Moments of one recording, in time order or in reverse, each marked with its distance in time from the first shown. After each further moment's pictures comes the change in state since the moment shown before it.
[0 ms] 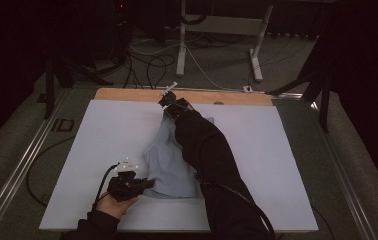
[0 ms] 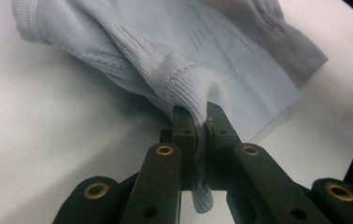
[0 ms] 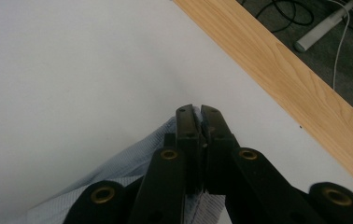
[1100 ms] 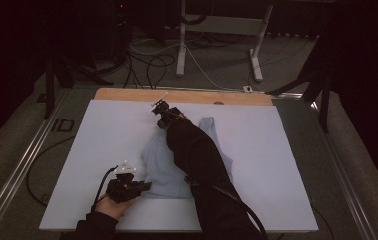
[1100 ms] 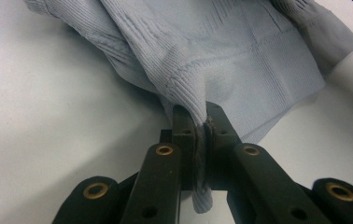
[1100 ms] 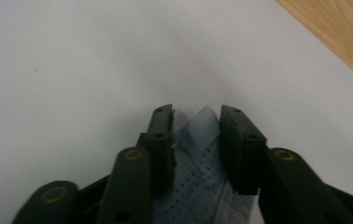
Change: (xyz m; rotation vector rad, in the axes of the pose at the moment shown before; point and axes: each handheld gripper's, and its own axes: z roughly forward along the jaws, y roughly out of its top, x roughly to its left) left arm 0.016 -0.018 0.010 0.041 0.027 -0.032; right arm 0.018 -0.013 0.060 0.129 0.006 0.043
